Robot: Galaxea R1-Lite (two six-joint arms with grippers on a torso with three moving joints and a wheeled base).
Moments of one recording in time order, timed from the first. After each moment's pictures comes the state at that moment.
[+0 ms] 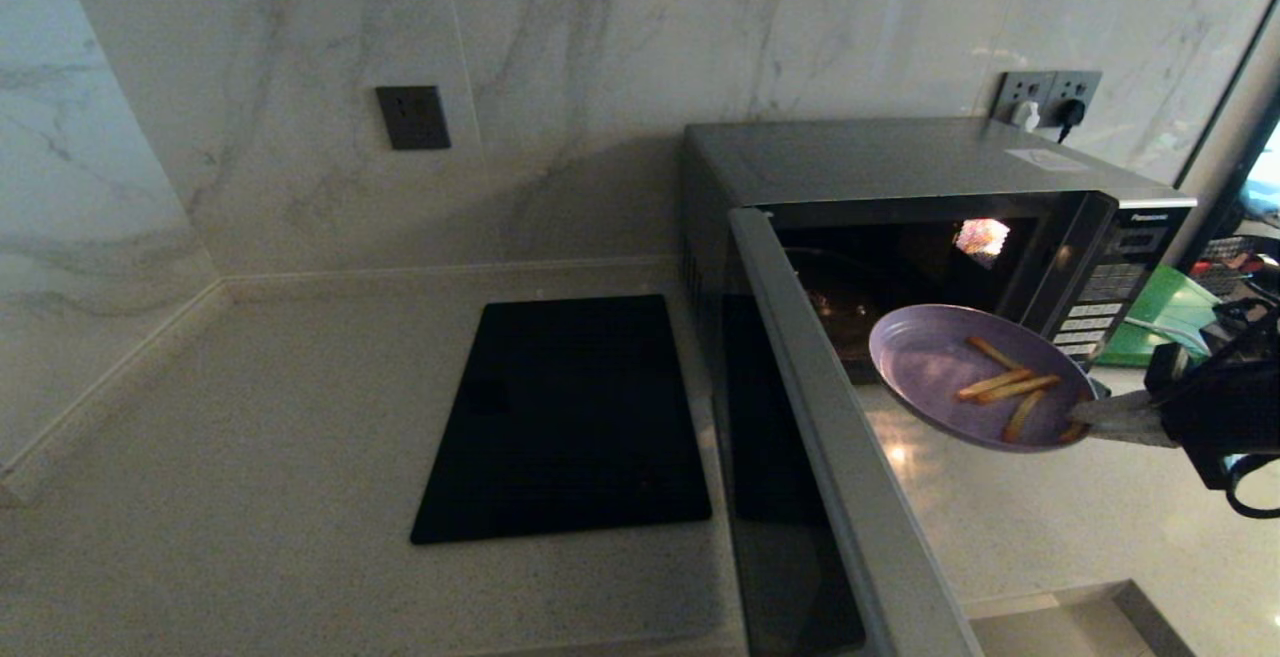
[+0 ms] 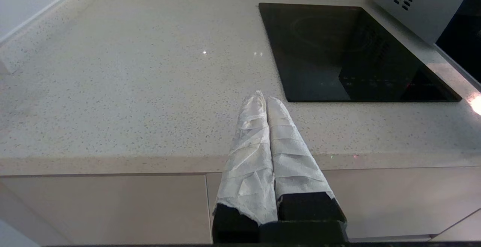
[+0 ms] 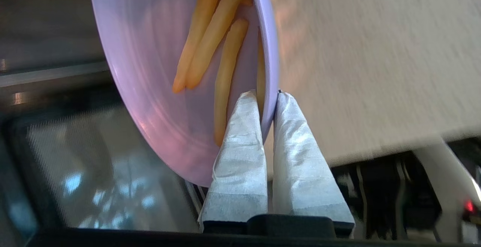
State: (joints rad) left arm 0.00 0.00 0.00 -0.01 0.03 -0.07; right arm -0.33 1.71 -1.06 0.24 0.60 0.61
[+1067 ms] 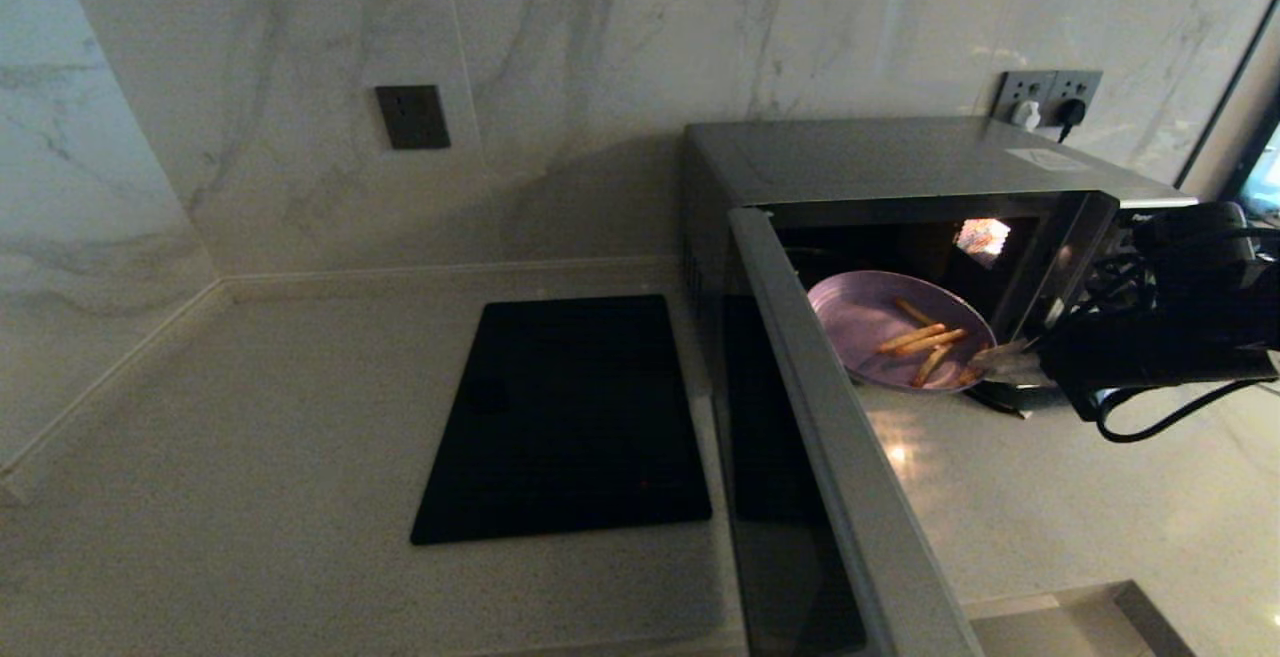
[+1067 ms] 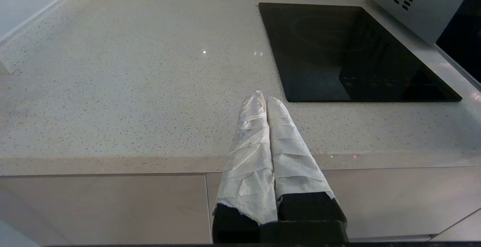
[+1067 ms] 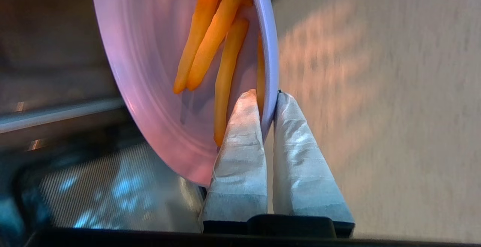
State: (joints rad) left arm 0.00 0.00 0.00 -0.01 0.03 -0.07; right arm -0.14 1.89 -1.26 0.15 0.50 0.74
